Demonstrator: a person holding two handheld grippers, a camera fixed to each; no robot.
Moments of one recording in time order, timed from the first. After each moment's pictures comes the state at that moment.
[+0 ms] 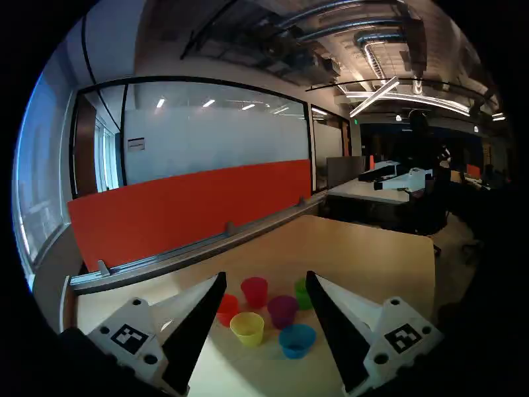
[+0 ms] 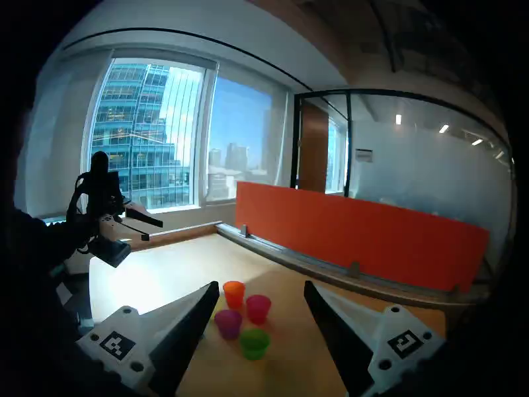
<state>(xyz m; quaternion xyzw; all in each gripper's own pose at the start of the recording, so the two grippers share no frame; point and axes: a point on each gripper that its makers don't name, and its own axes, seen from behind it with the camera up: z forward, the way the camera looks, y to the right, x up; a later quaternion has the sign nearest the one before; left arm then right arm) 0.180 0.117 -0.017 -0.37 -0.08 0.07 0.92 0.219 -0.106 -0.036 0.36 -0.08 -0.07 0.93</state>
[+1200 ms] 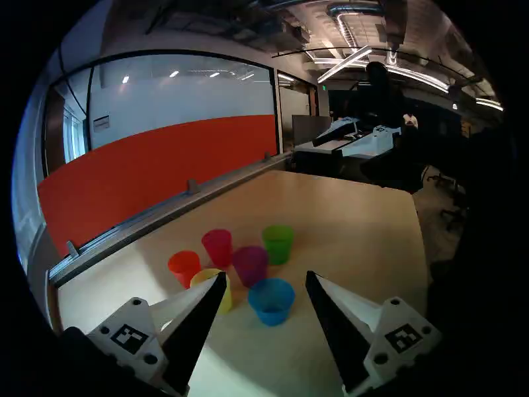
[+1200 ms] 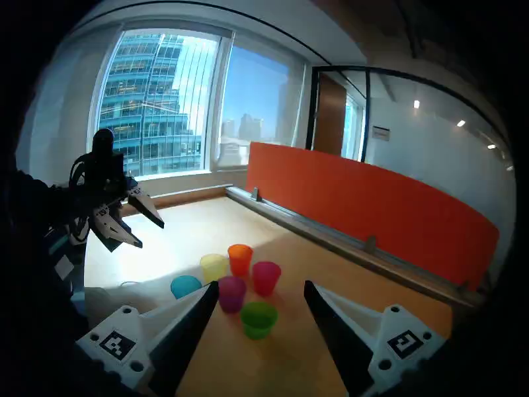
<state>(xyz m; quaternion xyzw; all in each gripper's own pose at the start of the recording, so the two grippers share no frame) 0.065 0.153 -0.041 -0.44 -0.15 0.12 0.87 0.133 -0.121 -0.021 0.39 -0.14 -0.12 0.90</state>
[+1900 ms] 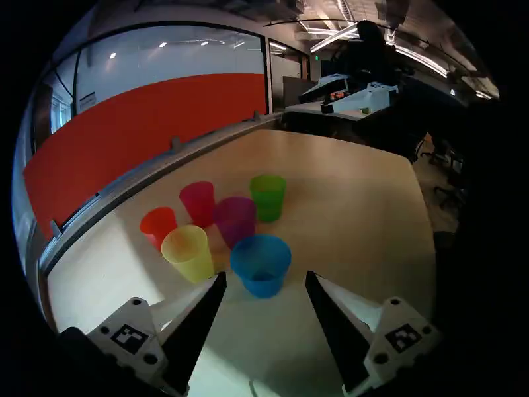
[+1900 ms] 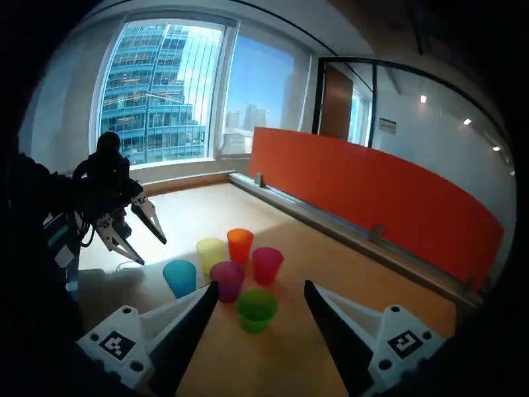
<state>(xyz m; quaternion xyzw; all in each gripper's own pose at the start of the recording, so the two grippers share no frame) -0.025 0.165 -0.042 -0.46 -0.23 0.16 0.84 0.093 -0.124 -0.004 0.40 -0.16 -0.13 0.89</state>
